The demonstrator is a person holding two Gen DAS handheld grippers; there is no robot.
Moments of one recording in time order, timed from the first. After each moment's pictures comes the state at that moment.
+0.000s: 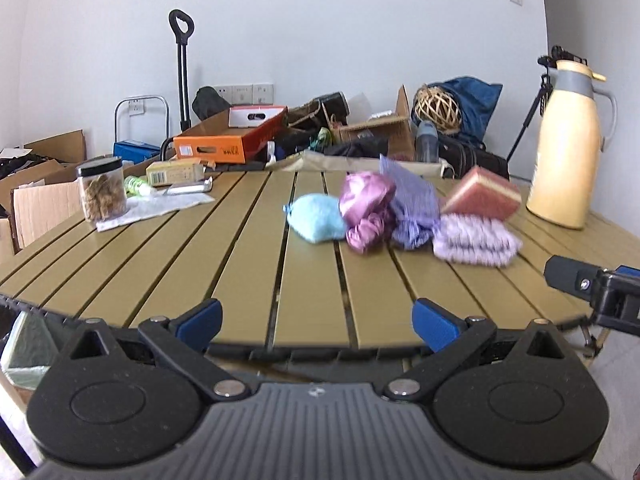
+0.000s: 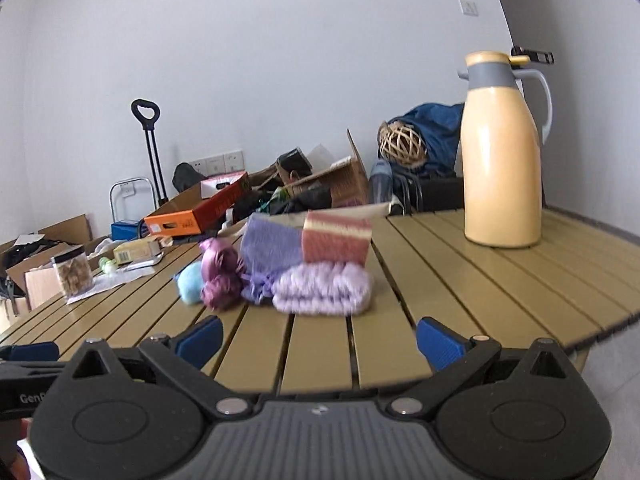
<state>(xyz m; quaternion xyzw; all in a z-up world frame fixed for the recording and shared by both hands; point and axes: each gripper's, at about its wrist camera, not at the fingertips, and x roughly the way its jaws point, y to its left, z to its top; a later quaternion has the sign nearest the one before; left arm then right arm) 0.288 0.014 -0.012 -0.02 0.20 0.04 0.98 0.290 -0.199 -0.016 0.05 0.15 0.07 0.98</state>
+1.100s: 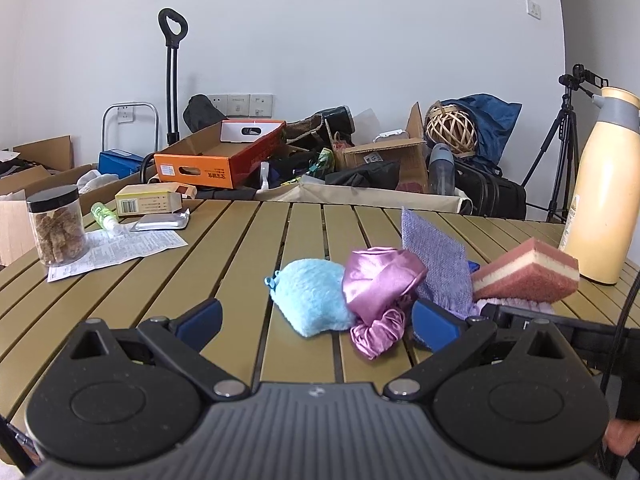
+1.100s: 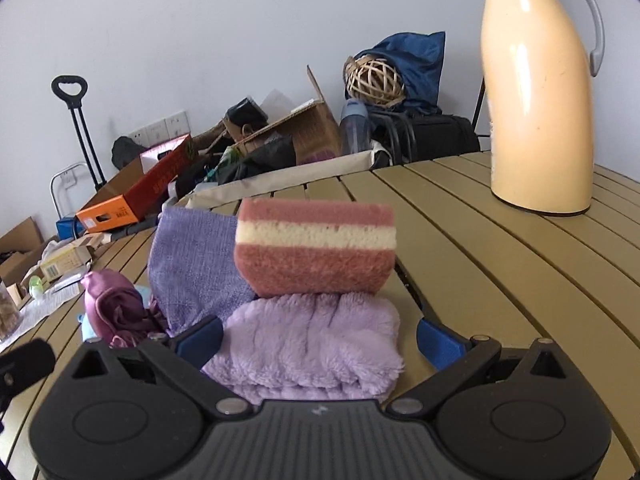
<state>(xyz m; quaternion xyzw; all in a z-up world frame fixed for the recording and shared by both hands) 0.403 0.024 0.002 -0.04 0.19 0.05 0.98 0.465 -0.178 -0.038 0.10 0.25 0.02 0.96</state>
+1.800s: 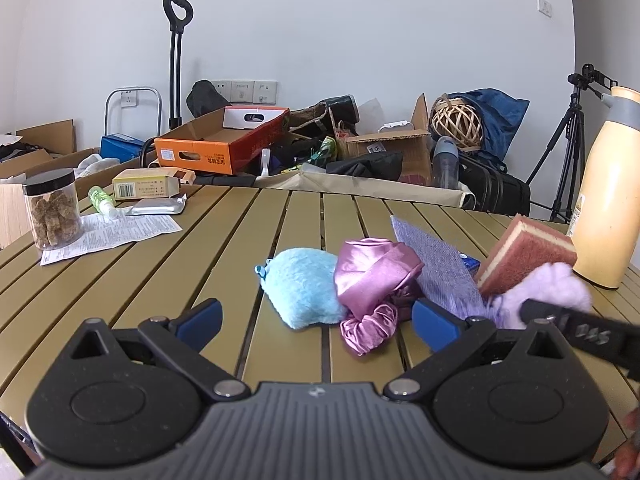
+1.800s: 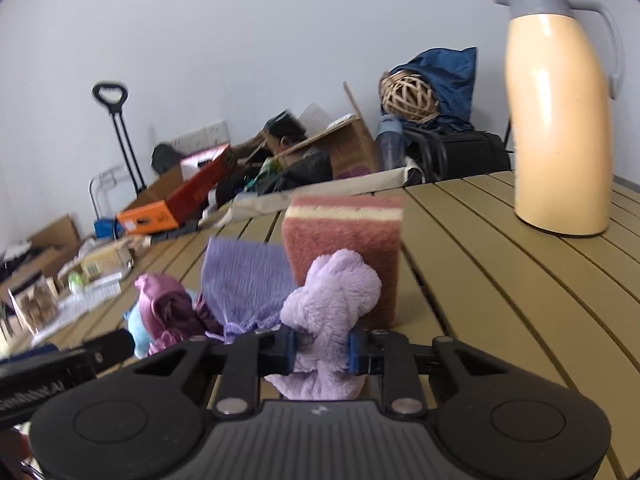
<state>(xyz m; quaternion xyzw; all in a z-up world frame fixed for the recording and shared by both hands) 0.412 0.018 -0.002 -0.05 0.21 0.05 0.98 0.432 -0.193 -0.017 0.12 0.21 0.07 0.97</state>
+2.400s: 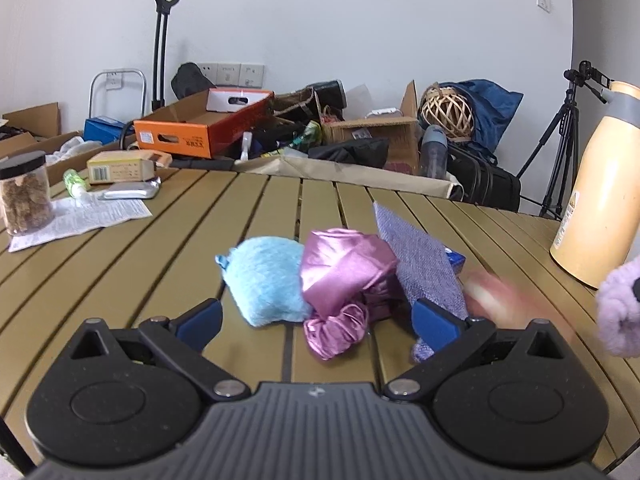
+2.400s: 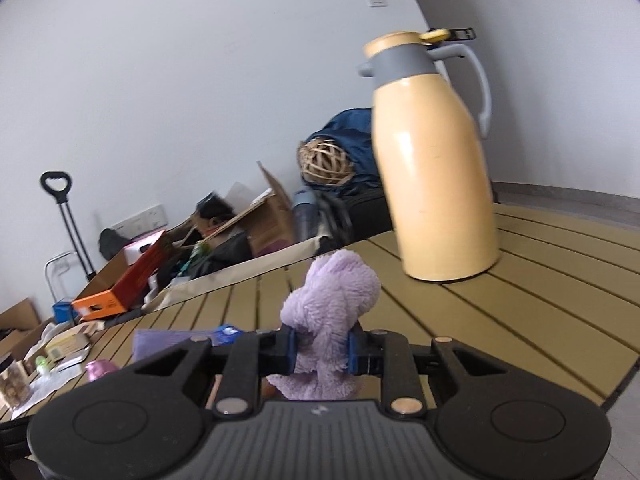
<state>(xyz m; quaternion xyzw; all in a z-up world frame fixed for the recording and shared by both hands) 0.438 0.002 -0.011 -0.07 0.23 0.03 0.97 0.390 -0.278 0.000 0.16 0.13 -0.02 0.98</state>
